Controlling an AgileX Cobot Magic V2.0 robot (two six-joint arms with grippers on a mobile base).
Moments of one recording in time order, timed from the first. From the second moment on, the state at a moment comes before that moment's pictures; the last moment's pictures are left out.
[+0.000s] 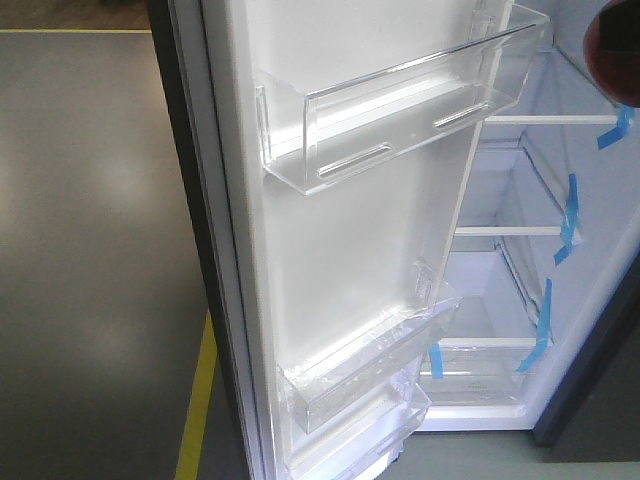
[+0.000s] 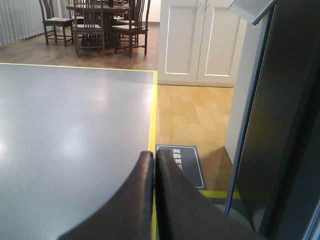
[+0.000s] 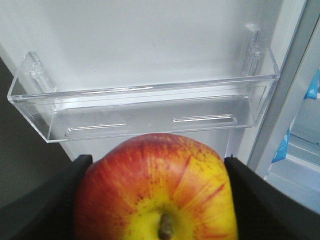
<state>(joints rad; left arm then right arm) 0.05 -0.01 0.03 0.01 0.18 -0.11 -0.19 1.19 -1.63 0.72 1.27 -0.61</state>
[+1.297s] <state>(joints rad) 0.05 -0.01 0.03 0.01 0.18 -0.11 0.08 1.62 -1.63 1.28 0.78 -1.19</state>
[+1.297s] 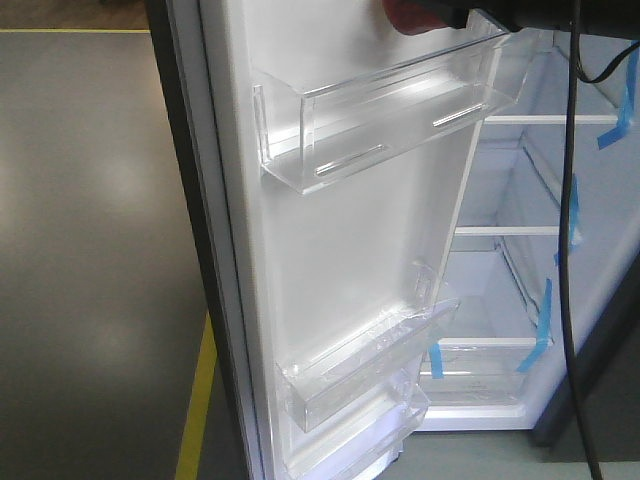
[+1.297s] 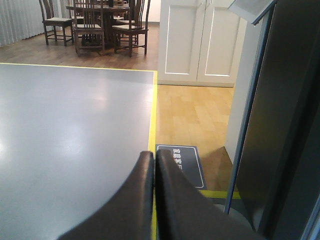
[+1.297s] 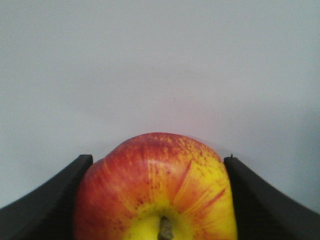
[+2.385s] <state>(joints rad) 0.05 -0.01 0.03 -0.09 0.17 -0.11 0.08 1.23 -1.56 1.02 0.95 -1.03</state>
